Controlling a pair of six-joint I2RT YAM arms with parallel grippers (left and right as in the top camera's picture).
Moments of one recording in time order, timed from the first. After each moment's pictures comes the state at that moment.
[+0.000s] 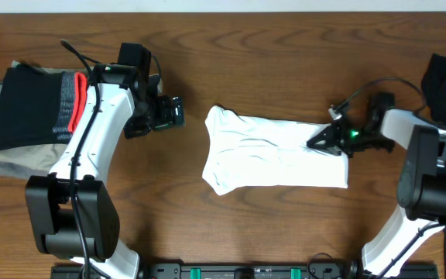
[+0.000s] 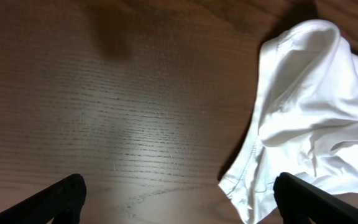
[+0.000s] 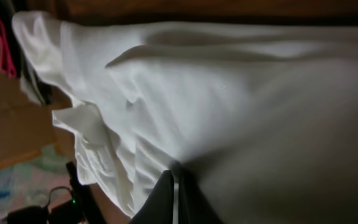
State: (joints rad) left arm -0.10 1.76 1.43 -1.13 0.20 -0.27; right arm -0.19 2.00 1.07 -0.70 -0.85 -0.04
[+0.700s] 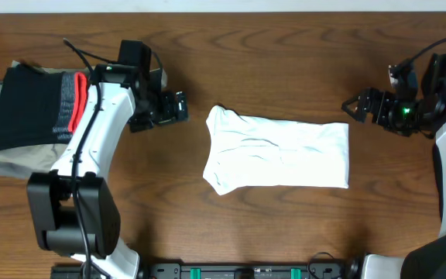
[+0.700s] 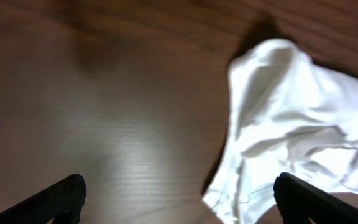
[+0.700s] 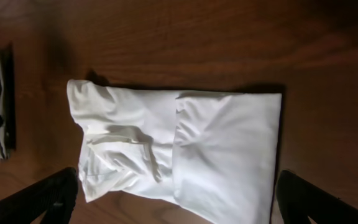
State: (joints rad) left arm -0.10 1.78 1.43 -1.04 0.29 -0.24; right arm -0.26 1.50 1.33 -1.04 -0.54 0.04
